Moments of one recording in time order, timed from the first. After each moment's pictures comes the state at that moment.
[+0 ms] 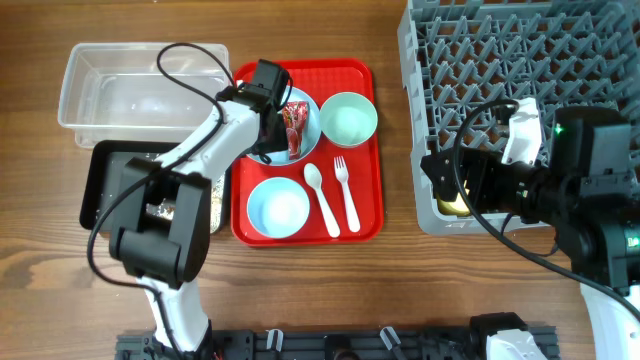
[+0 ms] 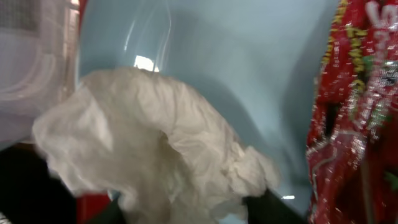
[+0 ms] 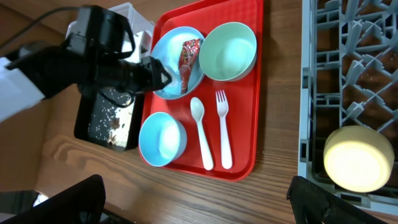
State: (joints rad) left arm -0.34 2.01 1.38 -0.75 -0.16 -0.49; right arm 0.09 1.05 1.35 -1.18 -0.45 0.29
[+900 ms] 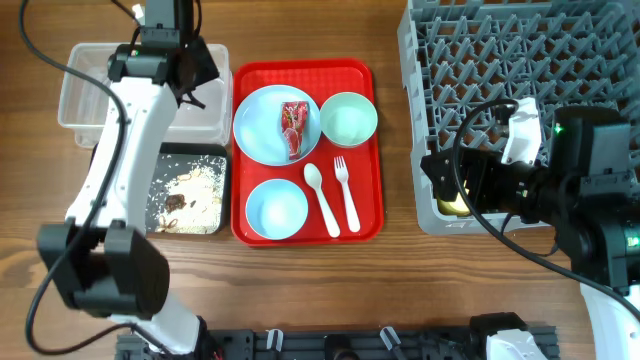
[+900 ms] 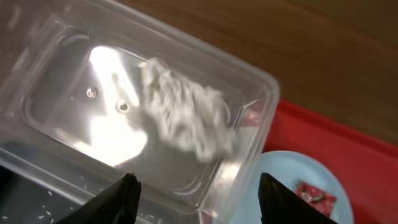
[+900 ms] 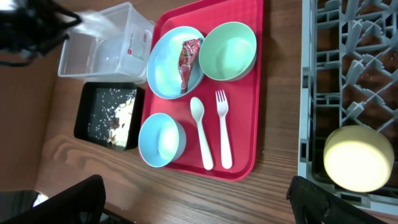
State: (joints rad) left arm -0.09 1.80 1.66 -0.84 -0.23 -0.44; right arm 0.09 1.05 1.35 -1.18 -0.45 0.29
